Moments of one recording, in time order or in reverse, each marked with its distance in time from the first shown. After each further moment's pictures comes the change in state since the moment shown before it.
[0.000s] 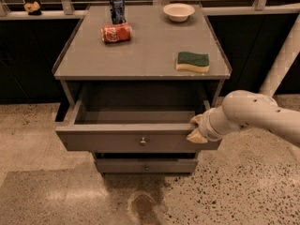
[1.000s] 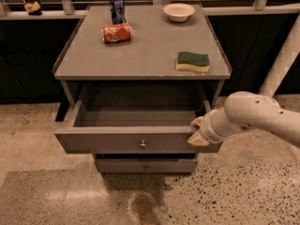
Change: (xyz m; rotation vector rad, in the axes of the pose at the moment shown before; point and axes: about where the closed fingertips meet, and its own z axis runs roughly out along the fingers) arm 0.003 0.008 -0.002 -0.017 0.003 -0.008
